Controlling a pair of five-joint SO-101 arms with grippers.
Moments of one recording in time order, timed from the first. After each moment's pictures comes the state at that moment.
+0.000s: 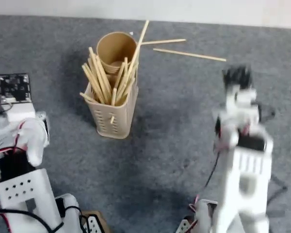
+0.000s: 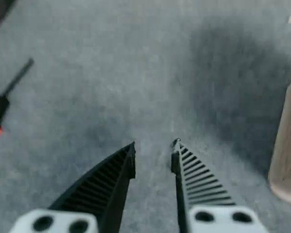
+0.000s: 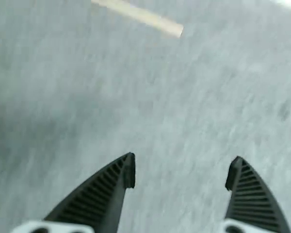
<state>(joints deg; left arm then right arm) -27.7 -59.2 51.8 56.9 -8.3 5.0 -37.7 38.8 47.8 23.2</state>
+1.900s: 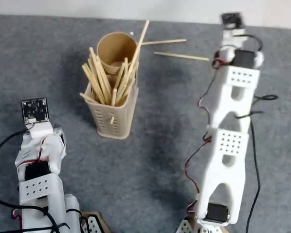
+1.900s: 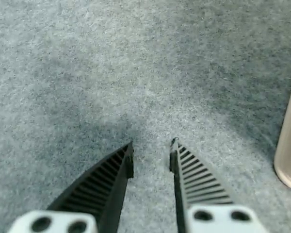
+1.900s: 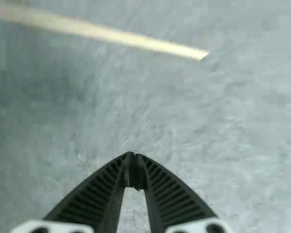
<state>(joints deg) -25.2 -59.2 80.4 30.5 -2.8 4.1 60.6 -95.9 100.4 12.9</state>
